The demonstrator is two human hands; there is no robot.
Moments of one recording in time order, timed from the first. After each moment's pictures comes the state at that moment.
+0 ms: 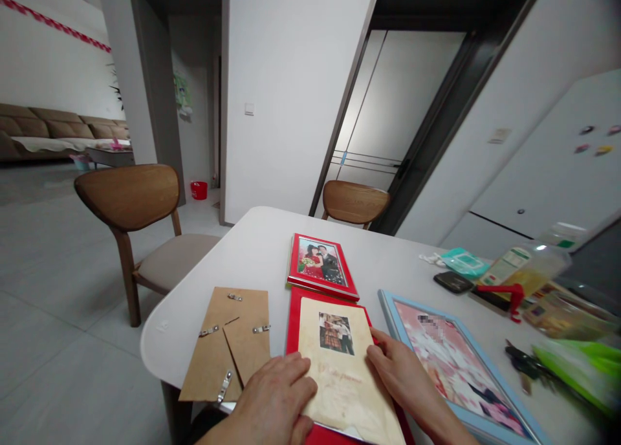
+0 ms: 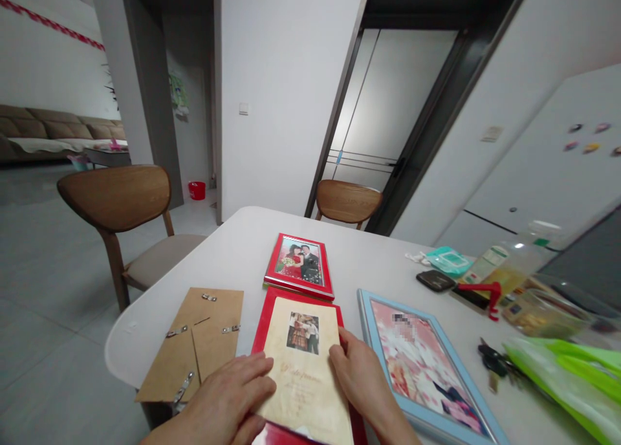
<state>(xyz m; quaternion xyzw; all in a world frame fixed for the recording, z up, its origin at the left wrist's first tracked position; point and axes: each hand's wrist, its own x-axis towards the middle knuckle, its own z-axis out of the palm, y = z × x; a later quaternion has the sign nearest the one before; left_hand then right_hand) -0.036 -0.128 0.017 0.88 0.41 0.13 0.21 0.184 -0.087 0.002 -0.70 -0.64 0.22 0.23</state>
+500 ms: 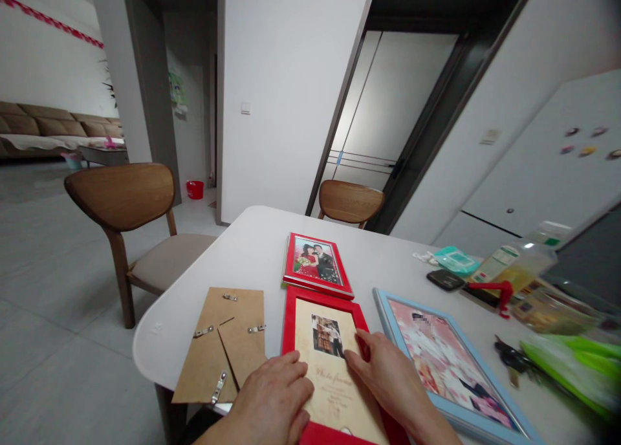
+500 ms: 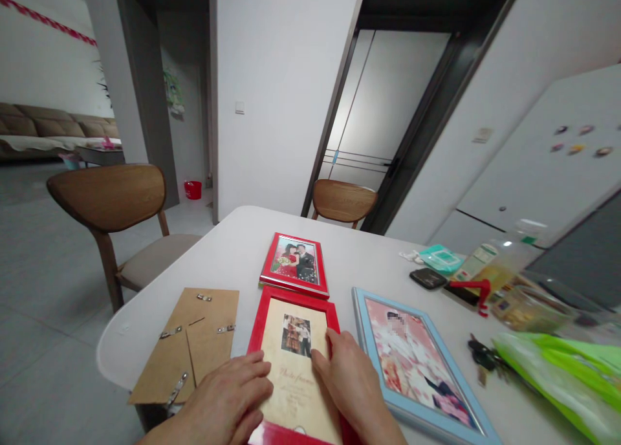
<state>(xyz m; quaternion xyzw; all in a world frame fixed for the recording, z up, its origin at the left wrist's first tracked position) -0.032 -0.124 0.004 0.90 0.38 0.12 0.19 0.180 -0.092 -0.004 -0.72 -0.68 0.04 0.11</state>
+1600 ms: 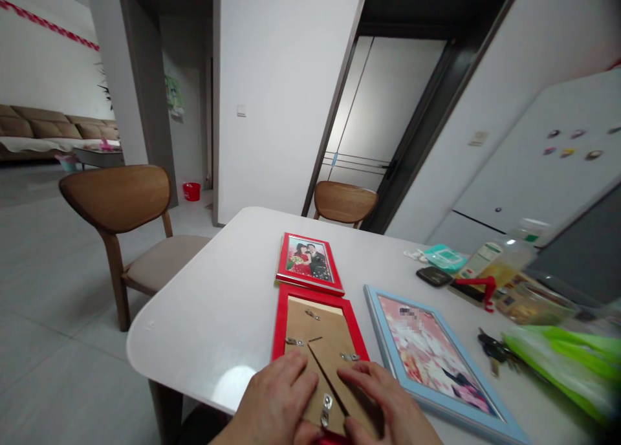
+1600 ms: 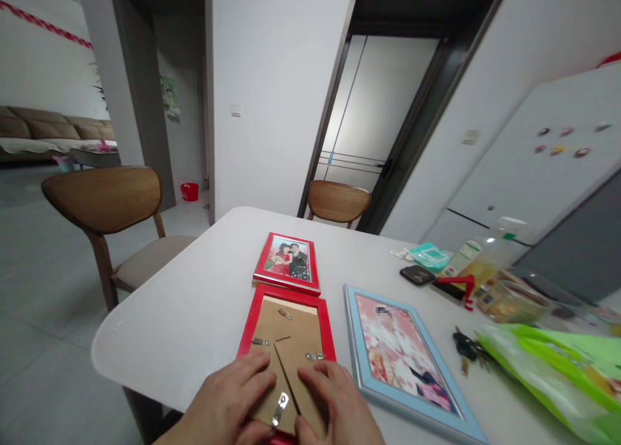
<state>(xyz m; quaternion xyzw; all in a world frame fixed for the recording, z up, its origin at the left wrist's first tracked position) -0.013 -0.134 -0.001 0.89 0.39 0.18 0.14 0.179 -0.153 0.008 -0.62 -0.74 0.19 0.17</state>
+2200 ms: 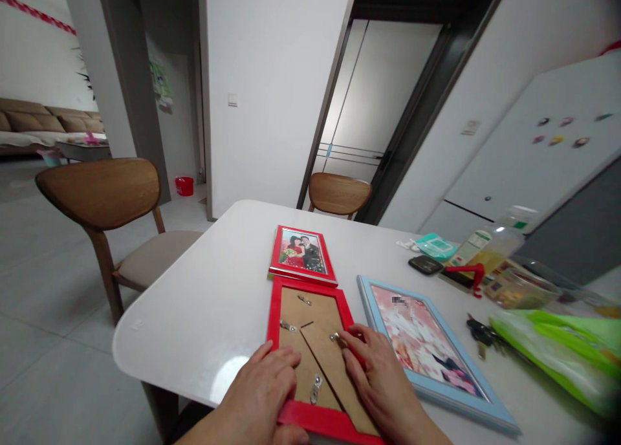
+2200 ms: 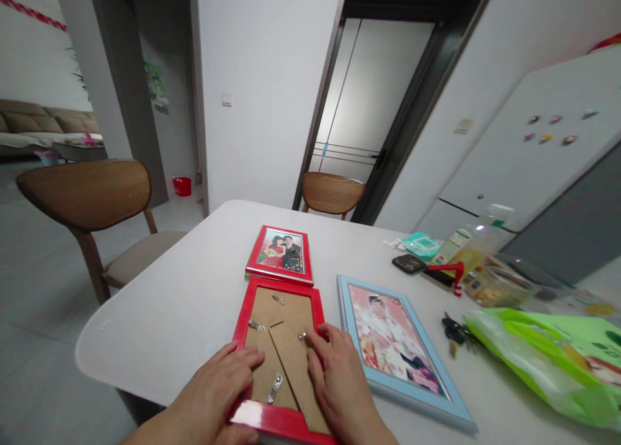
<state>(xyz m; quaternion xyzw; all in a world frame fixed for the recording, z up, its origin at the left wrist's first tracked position) -0.022 -0.127 0.000 0.88 0.38 0.11 0.25 0.198 -0.121 -0.018 -0.62 -0.75 0.01 0.22</state>
